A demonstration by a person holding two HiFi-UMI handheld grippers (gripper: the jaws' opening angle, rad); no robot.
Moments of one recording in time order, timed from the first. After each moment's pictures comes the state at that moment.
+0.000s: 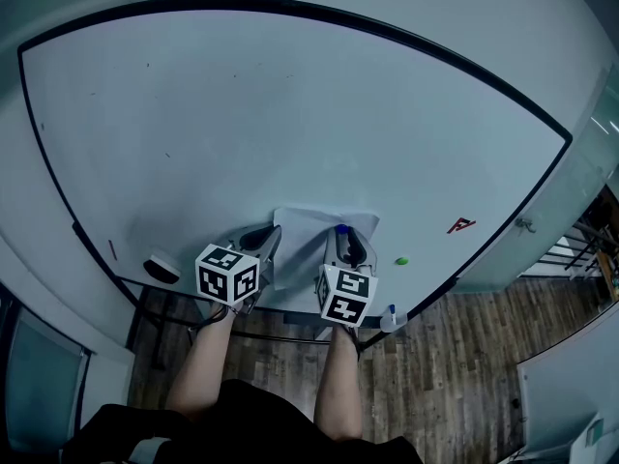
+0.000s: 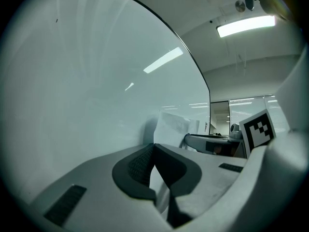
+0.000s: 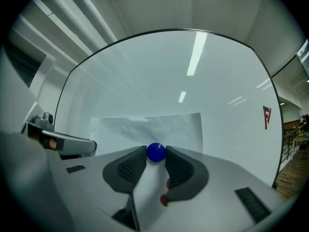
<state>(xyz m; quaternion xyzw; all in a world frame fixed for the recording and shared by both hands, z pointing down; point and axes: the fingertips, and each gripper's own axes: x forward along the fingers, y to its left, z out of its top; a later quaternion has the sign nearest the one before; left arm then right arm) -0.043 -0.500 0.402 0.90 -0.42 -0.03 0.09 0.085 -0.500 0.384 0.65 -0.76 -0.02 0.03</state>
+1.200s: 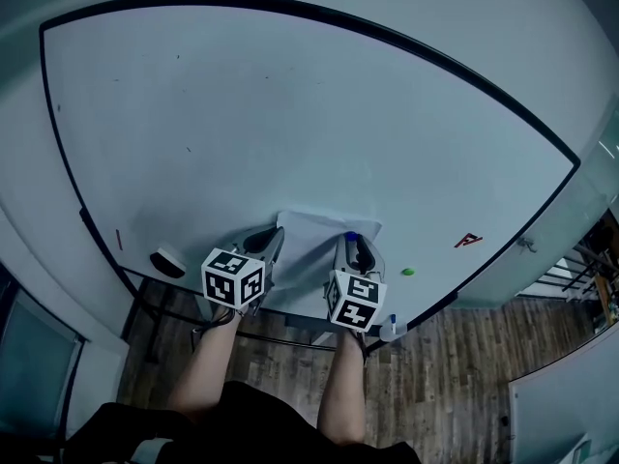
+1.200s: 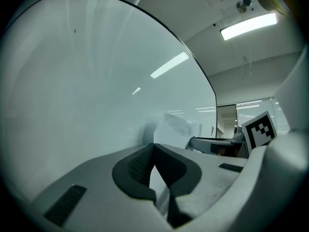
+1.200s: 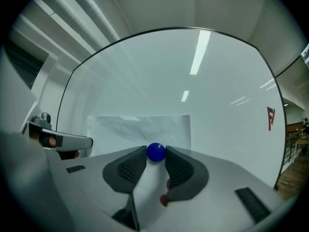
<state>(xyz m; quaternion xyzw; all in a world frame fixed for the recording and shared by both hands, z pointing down) -0.067 -0.499 0.403 0.88 -0.45 -0.05 0.09 0.079 -0.501 0.385 0.64 -0.76 -0.02 0.05</state>
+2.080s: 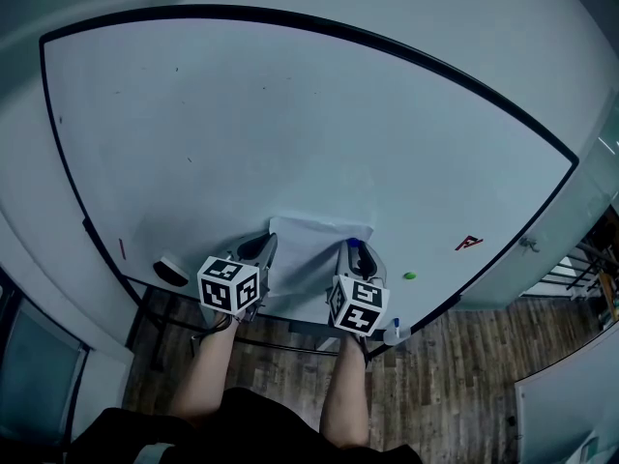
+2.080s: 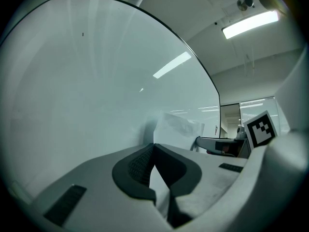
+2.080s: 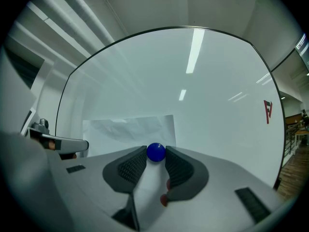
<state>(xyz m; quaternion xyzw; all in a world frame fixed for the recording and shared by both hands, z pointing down) -0.087 -0.500 0.406 0.87 -0.47 -0.05 0.09 0.083 -0.501 0.387 0.65 -0.76 0.00 0.03</state>
